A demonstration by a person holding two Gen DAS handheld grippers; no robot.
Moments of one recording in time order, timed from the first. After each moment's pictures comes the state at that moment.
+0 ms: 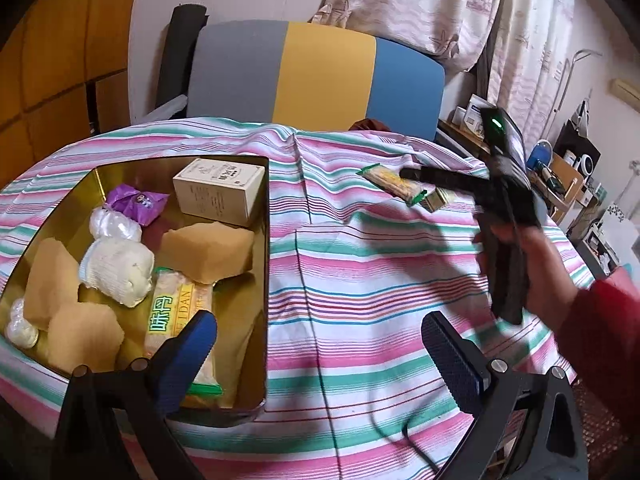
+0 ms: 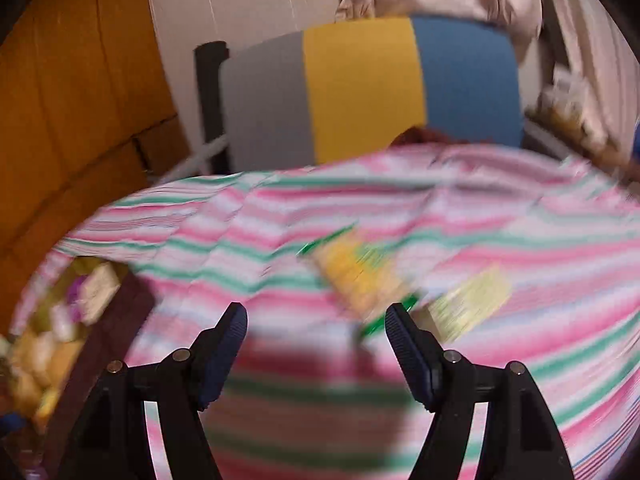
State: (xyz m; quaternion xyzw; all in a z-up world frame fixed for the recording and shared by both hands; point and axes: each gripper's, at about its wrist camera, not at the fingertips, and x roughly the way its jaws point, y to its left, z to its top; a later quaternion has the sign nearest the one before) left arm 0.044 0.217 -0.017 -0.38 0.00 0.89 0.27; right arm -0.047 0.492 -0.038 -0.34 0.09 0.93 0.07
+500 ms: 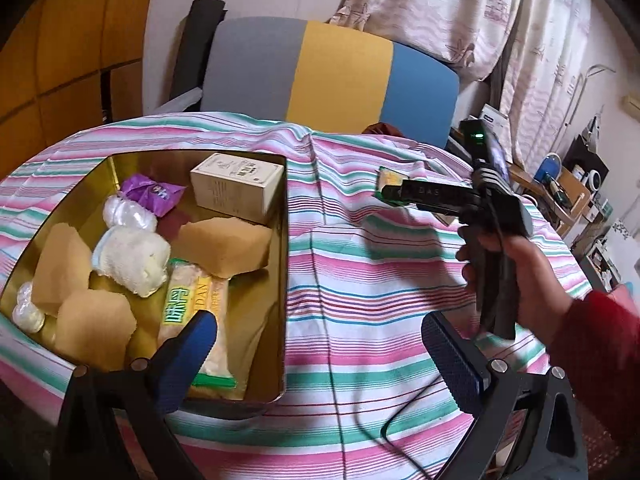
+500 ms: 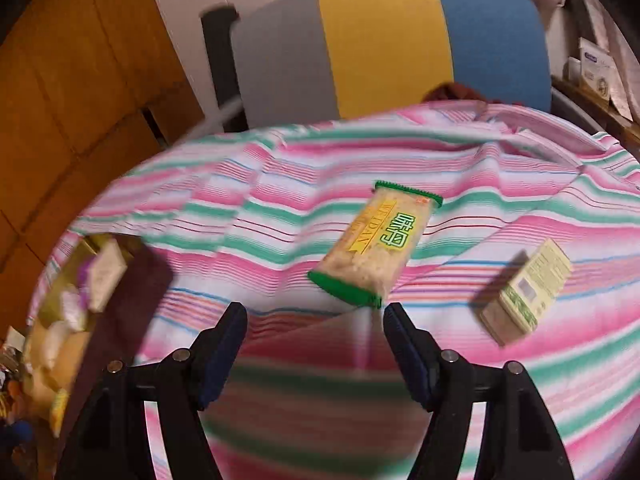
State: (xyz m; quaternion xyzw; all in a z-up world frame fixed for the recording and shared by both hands) left arm 0.043 0.206 -0.015 -0.38 -0.02 0.89 0.25; right arm -0.050 0.466 -0.057 -0.38 0.14 0.91 0.02
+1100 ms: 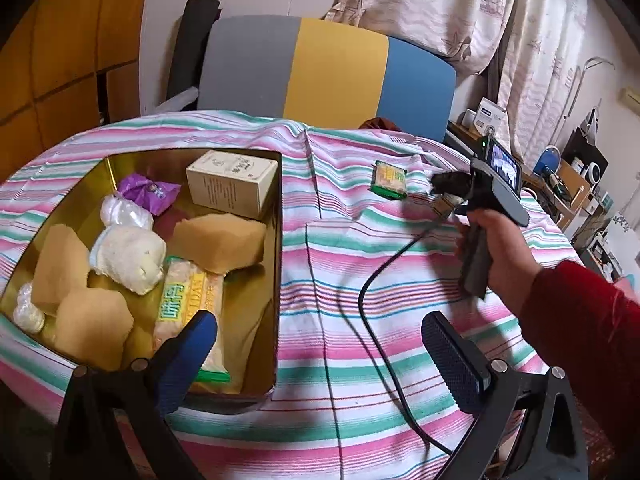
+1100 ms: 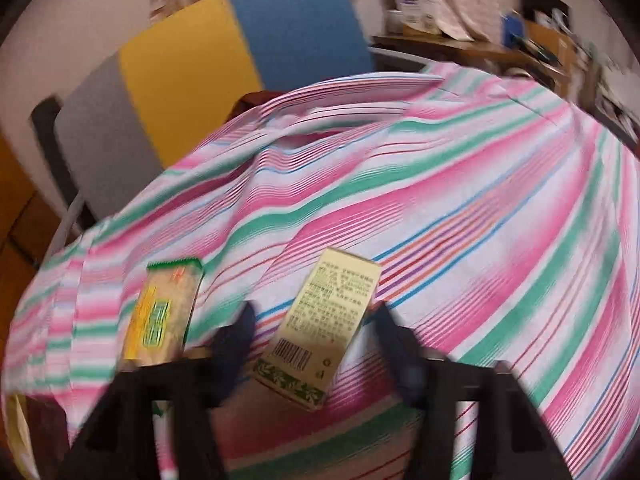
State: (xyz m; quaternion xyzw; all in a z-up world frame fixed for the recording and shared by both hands) left arm 0.047 0.209 -0.014 -0.38 -0.01 0.89 0.25; right arm -0.045 0.559 -0.079 -0.37 0.25 0.85 0.28
